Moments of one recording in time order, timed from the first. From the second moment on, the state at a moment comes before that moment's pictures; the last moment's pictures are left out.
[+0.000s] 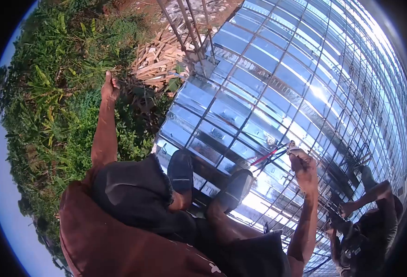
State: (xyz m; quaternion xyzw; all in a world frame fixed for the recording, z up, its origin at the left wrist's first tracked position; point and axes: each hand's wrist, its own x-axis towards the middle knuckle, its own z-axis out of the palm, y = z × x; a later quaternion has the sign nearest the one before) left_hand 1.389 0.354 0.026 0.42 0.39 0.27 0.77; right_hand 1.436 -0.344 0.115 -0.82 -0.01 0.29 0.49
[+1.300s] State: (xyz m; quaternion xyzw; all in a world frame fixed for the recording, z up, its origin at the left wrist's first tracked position) left_hand 1.374 0.475 -0.078 0.37 0.26 0.18 0.88; right_hand 1.383 -0.360 0.117 -0.56 0.05 0.33 0.76
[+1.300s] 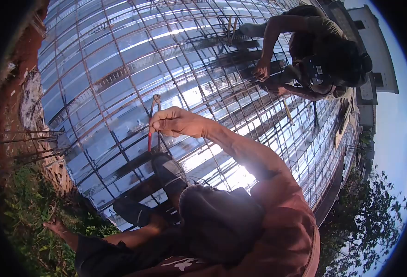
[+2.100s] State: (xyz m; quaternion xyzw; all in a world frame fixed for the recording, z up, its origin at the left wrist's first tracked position) left_hand 1.421 0.084 0.118 0.87 -0.07 -0.23 0.43; right_hand 1.414 -0.318 0.136 -0.79 -0.25 0.25 0.50
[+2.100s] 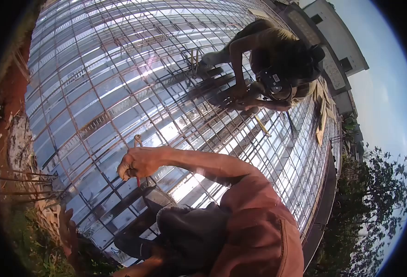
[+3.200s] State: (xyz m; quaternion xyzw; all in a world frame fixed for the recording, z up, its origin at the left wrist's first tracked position) left_hand 1.408 0.163 0.250 0.20 -0.07 0.46 0.86; right_hand 1.382 -0.121 0.152 -0.71 -0.30 0.19 0.62
